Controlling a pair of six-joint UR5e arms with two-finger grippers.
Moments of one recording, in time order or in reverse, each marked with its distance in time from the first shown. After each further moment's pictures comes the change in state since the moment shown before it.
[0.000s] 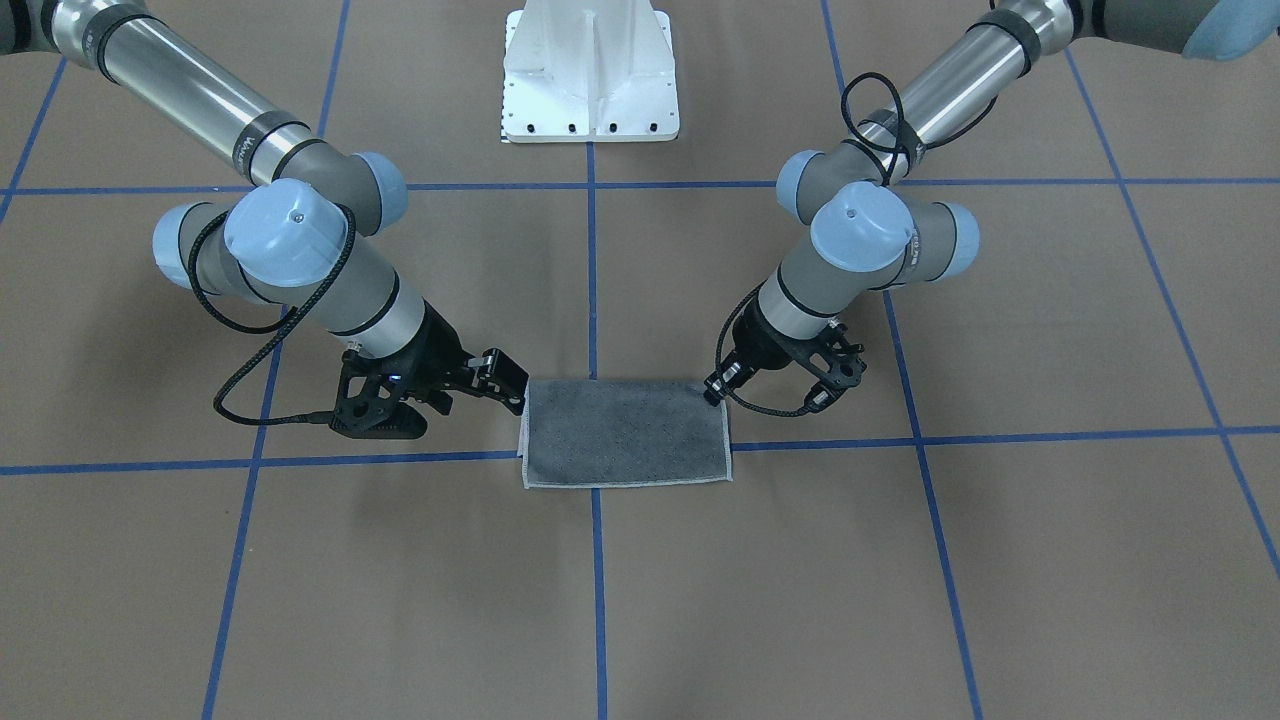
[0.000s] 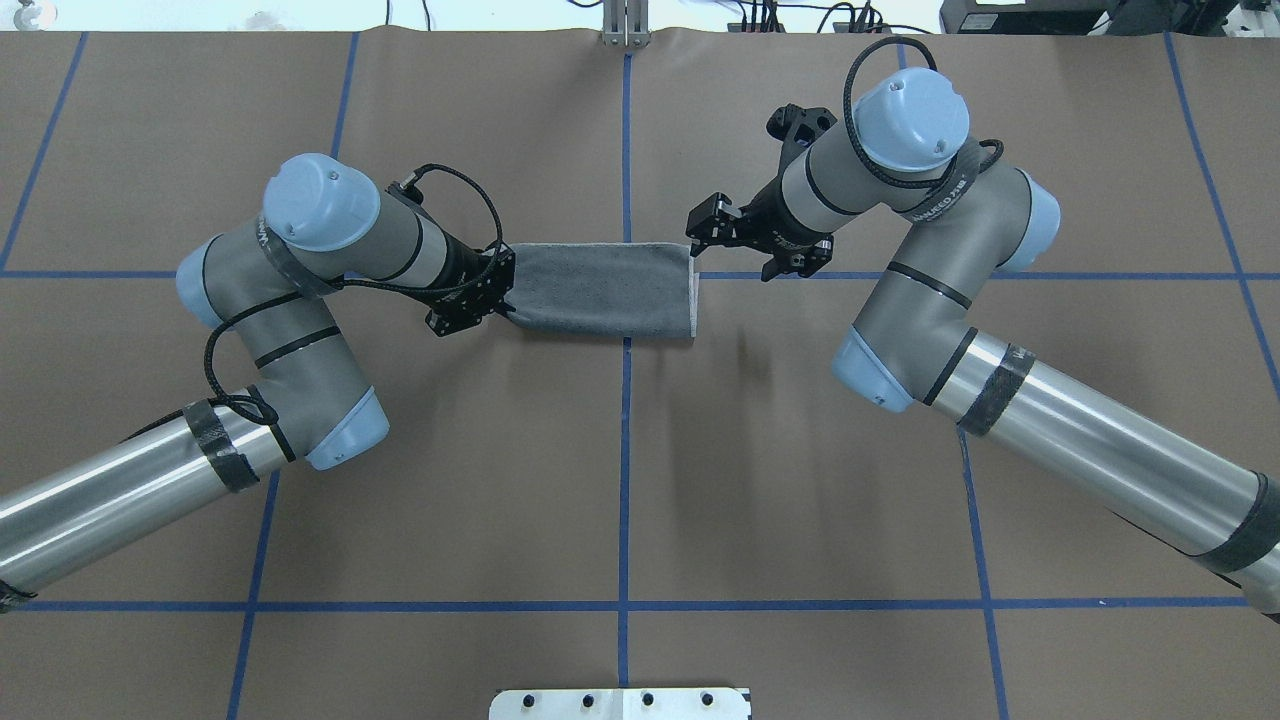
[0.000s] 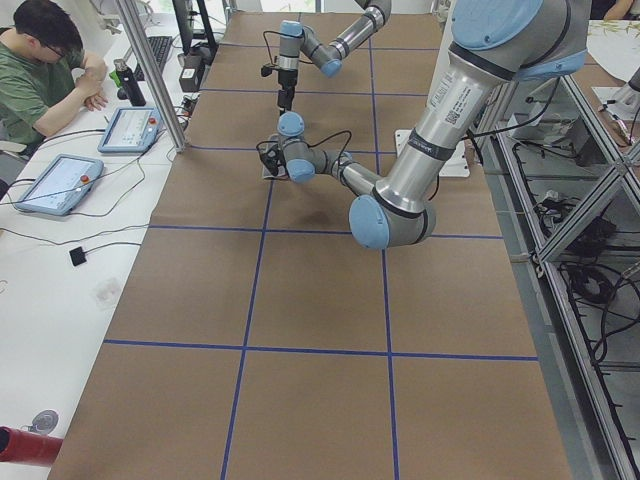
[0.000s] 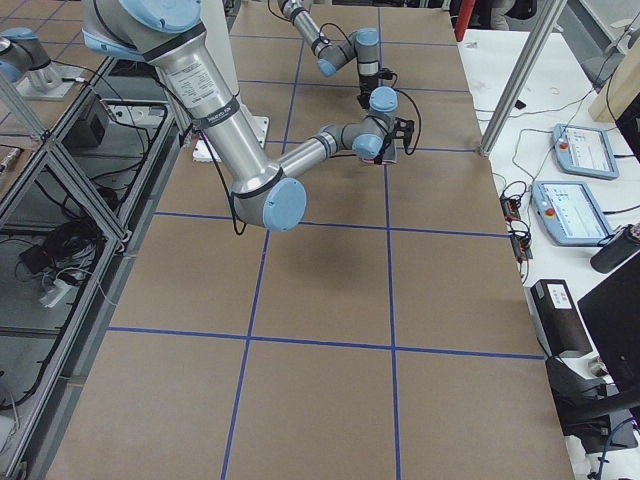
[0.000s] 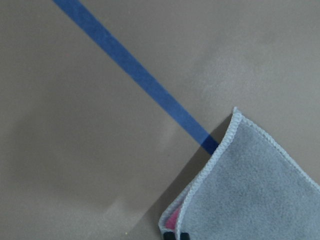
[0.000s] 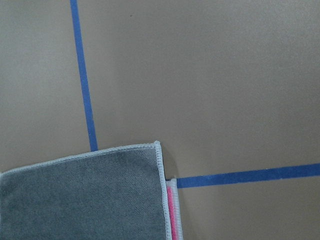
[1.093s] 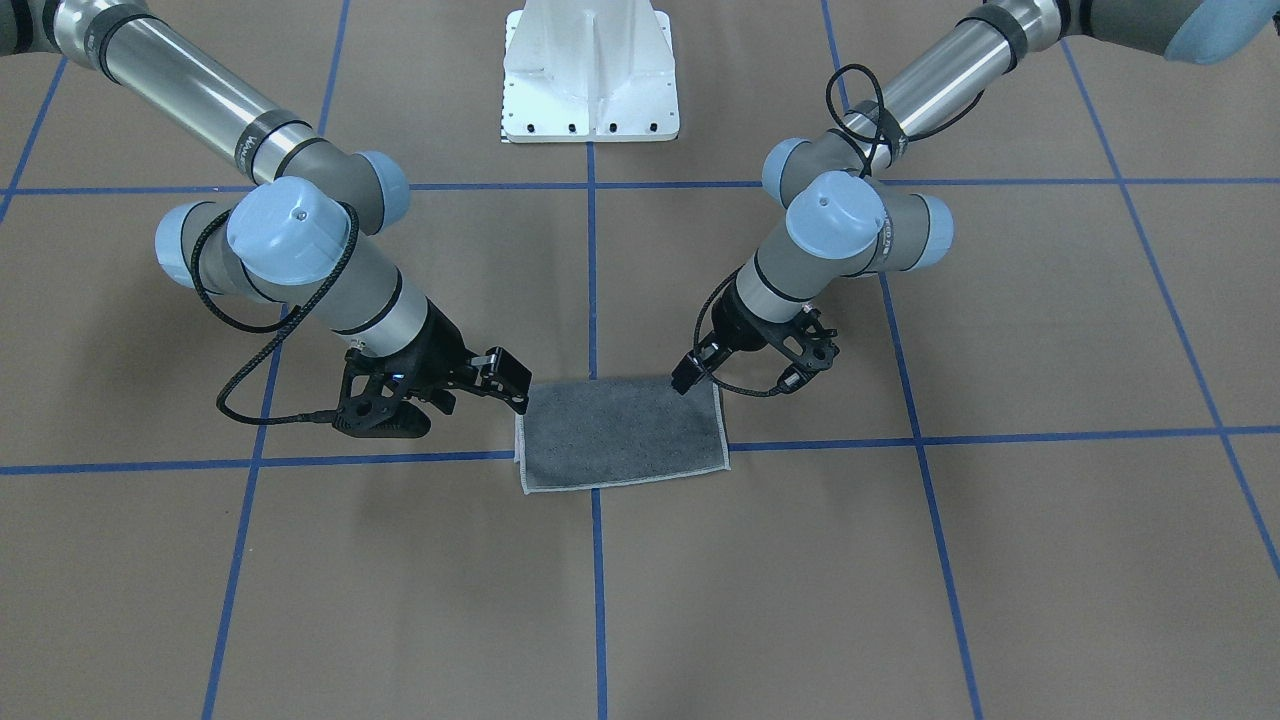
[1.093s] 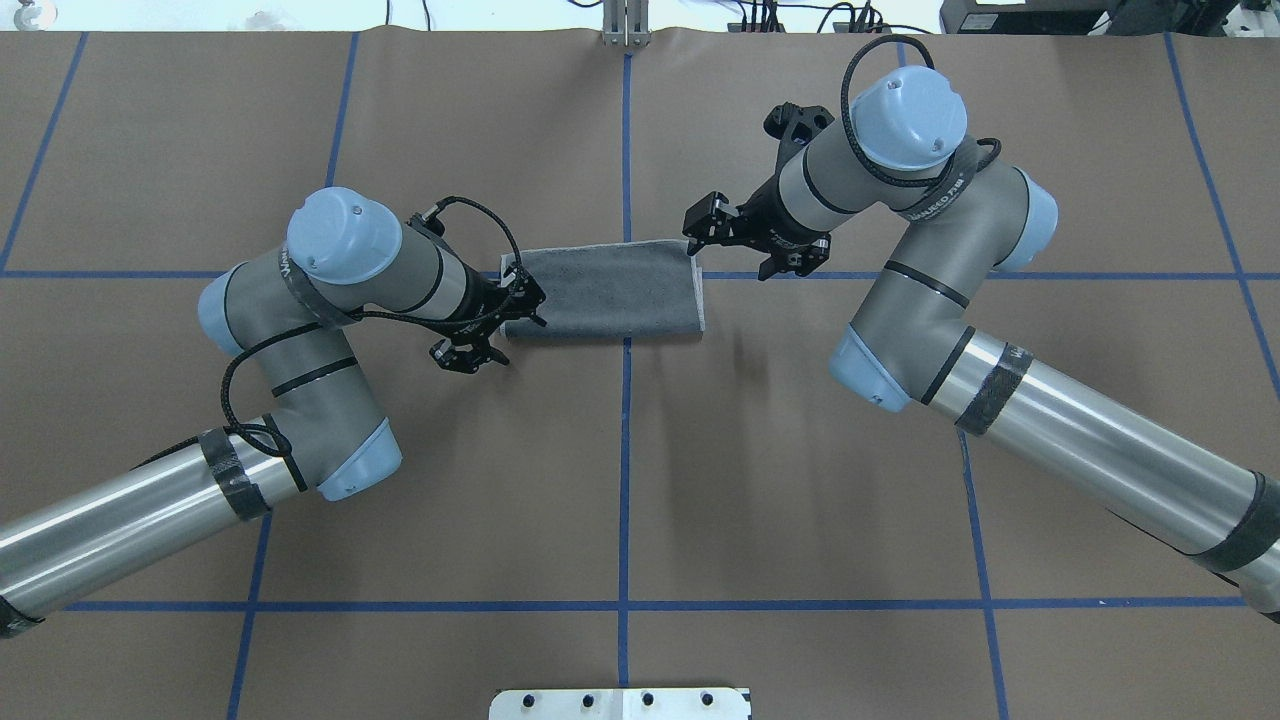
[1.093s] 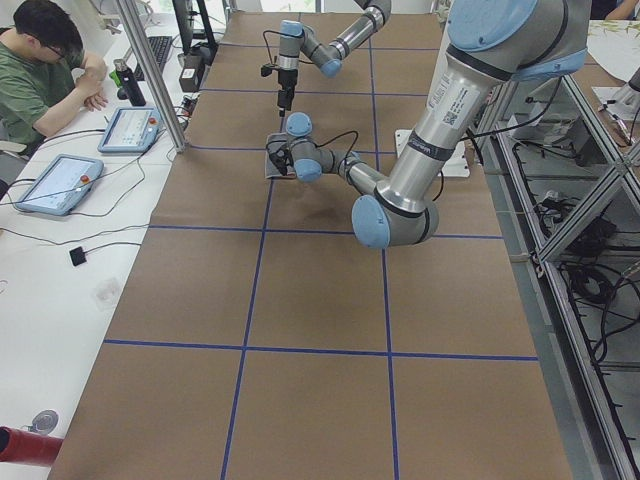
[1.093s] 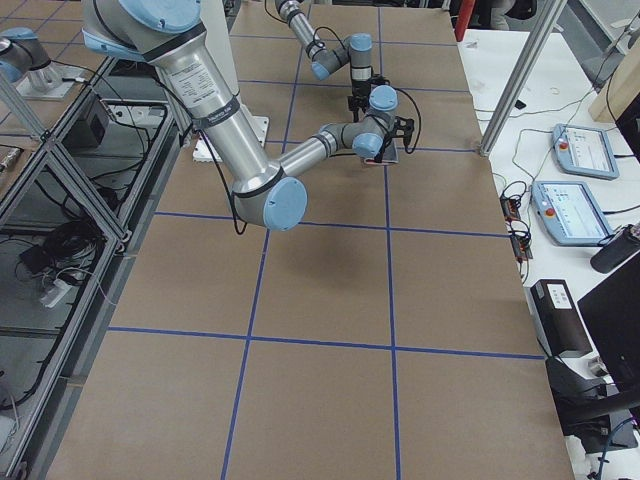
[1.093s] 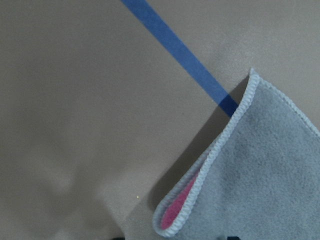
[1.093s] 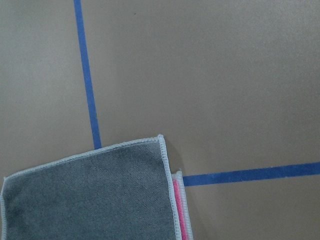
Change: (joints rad) left arm 0.053 0.006 -0.012 -0.004 0.000 -0.007; right arm -0.001 0.005 0.000 0.000 0.000 0.001
